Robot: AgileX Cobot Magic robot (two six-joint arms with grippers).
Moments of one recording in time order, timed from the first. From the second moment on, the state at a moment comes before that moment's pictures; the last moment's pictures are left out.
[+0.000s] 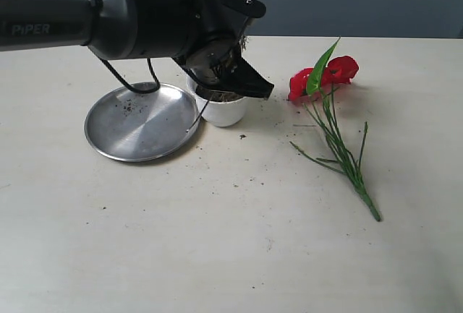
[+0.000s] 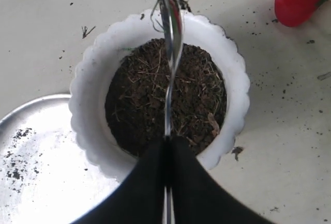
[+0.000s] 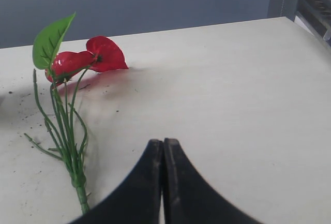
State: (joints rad) left arm -0.62 1.99 -1.49 0.60 0.66 -0.70; right arm 0.06 0.00 0.00 0.04 0.38 0.05
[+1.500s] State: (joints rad) left arm -0.55 1.91 -1.49 0.61 0.90 -0.70; right arm 0.06 0.00 0.00 0.04 0.38 0.05
